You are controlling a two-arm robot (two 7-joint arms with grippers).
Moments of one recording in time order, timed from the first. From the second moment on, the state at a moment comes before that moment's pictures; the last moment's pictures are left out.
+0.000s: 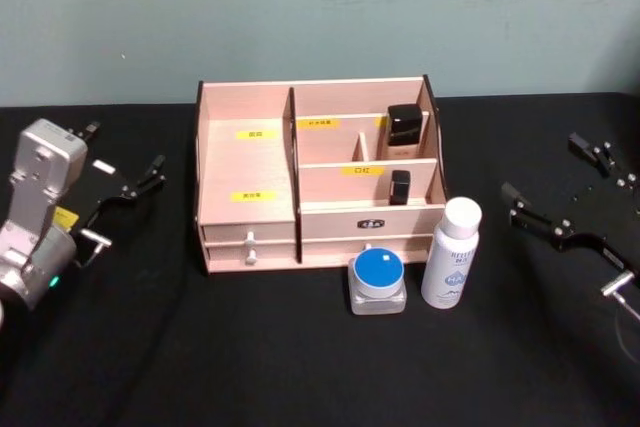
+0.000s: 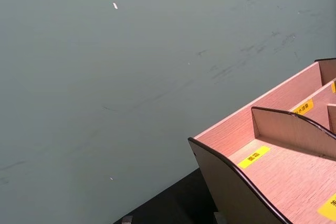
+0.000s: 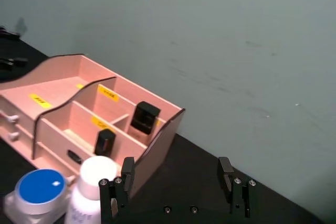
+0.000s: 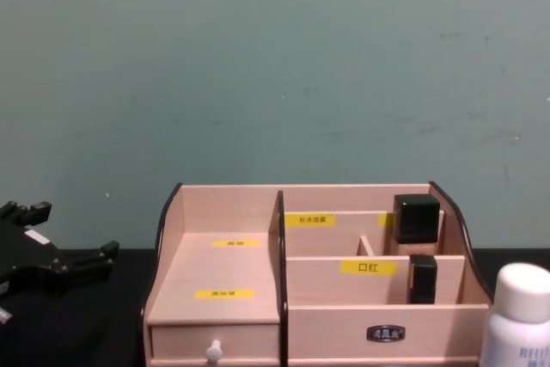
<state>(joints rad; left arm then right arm) -0.20 0.60 0.45 -1.41 -0.25 -0.12 0.03 -0.22 0.77 -0.20 -1.91 0.31 -0.08 0.06</state>
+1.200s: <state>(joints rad) -0.20 0.60 0.45 -1.41 -0.25 -0.12 0.03 -0.30 0.71 -0.19 -1.89 0.40 -0.07 0.25</state>
